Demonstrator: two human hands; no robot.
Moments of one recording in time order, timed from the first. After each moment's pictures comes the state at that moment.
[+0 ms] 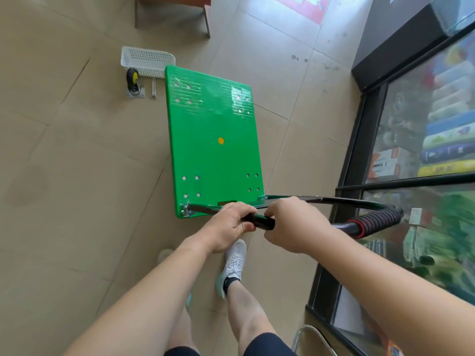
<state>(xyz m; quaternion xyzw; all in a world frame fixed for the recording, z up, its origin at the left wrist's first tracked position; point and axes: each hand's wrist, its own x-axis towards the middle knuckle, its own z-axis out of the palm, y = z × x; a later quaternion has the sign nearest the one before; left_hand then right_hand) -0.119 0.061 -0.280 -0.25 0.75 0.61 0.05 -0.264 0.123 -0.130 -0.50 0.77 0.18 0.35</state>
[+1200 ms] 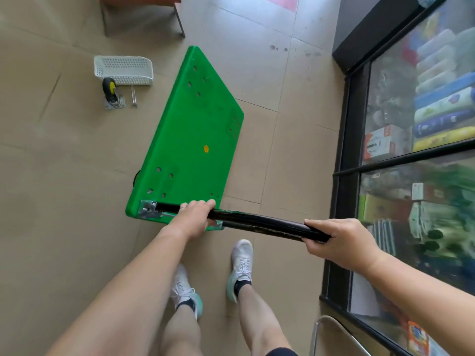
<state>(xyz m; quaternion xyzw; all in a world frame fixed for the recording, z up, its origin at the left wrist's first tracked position) -0.093 -0.001 -0.347 -0.27 0.86 0.34 0.26 -0.309 0.251 -0.191 -0.53 0.83 -0.11 0.14</state>
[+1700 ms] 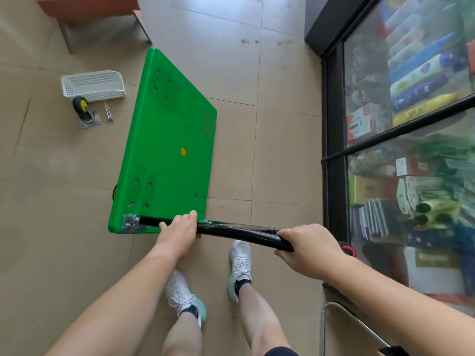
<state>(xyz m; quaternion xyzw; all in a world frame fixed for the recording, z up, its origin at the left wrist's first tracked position) -0.106 0.036 -0.336 -0.26 0.87 0.19 0.37 -0.291 0.255 -0.195 -0.46 0.83 0.12 0.30</state>
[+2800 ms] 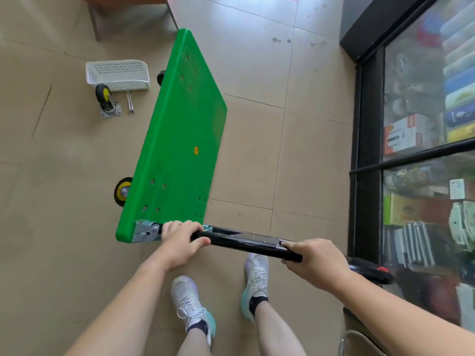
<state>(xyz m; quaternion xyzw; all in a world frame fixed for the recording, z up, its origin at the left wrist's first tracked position) -0.048 -0.022 -0.415 -0.33 0.84 0.37 0.22 -0.271 0.217 -0.307 -0.47 0.83 0.05 0.29</state>
